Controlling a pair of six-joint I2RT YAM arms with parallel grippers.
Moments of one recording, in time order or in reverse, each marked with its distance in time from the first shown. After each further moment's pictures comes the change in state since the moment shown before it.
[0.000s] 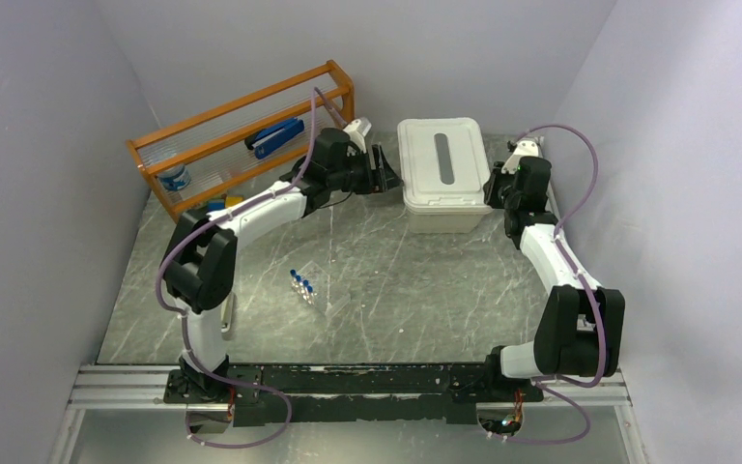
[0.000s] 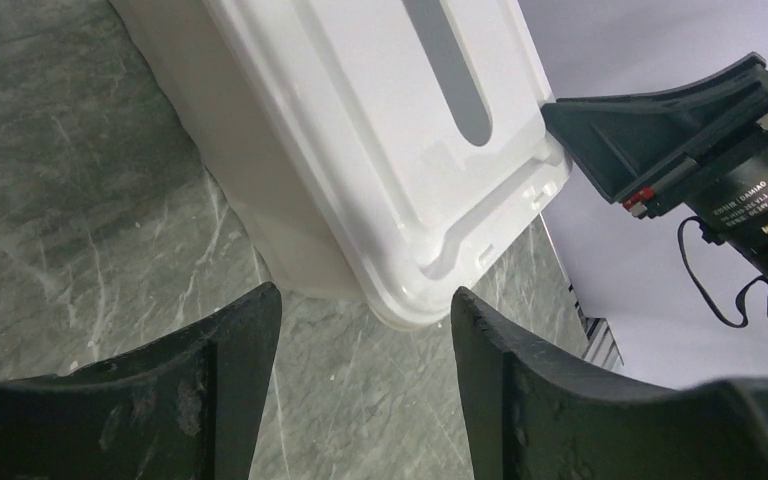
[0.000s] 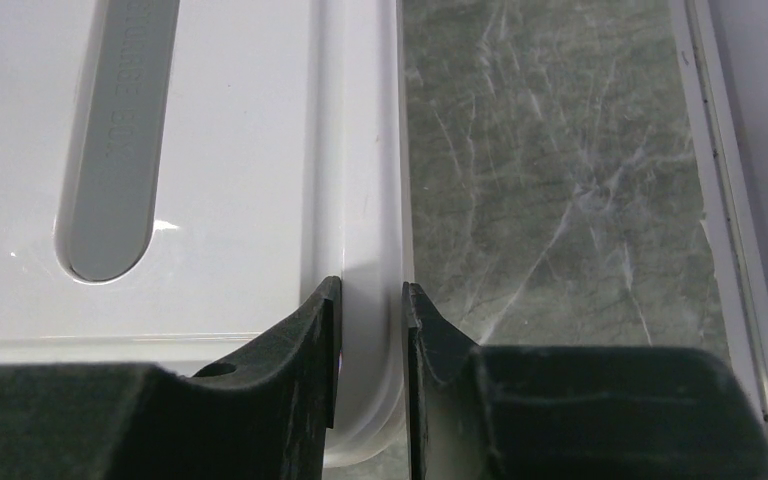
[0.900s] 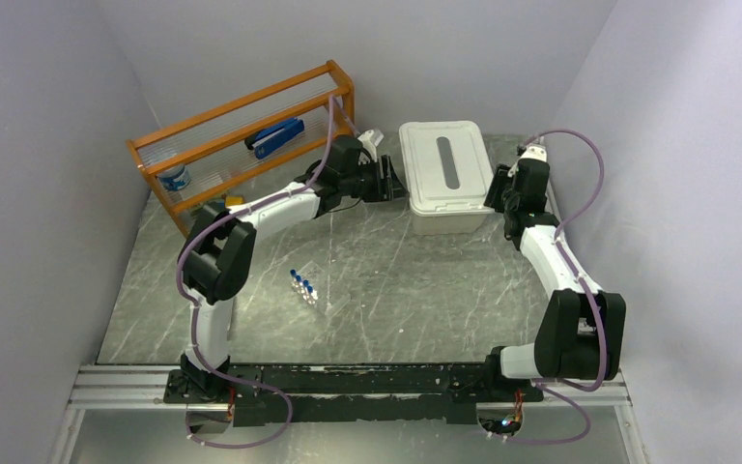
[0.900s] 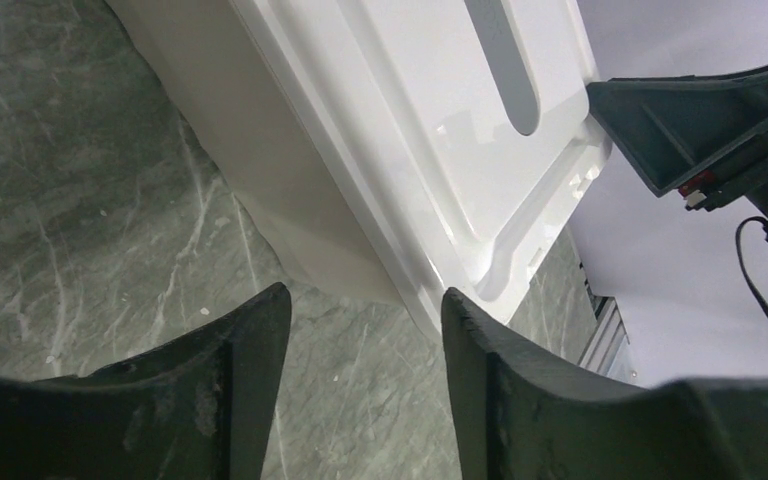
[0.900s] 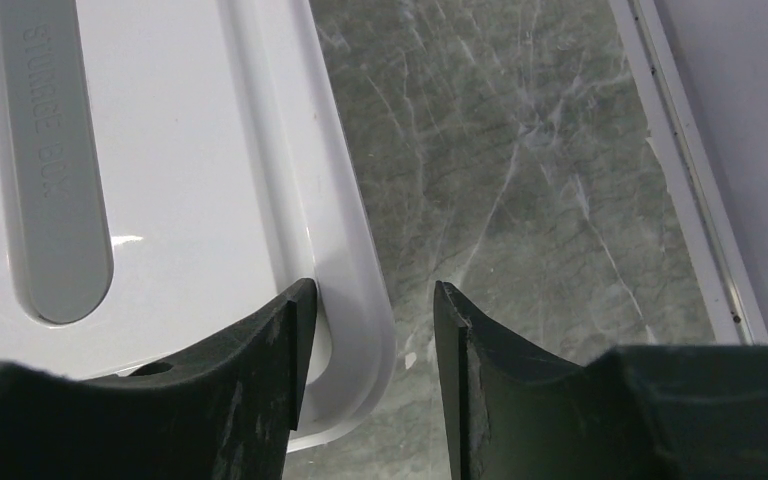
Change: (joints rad) left arm -0.023 0.120 0.056 -0.003 0.040 -0.008; right arm 0.006 -0.016 0.000 -0.072 0.163 0.079
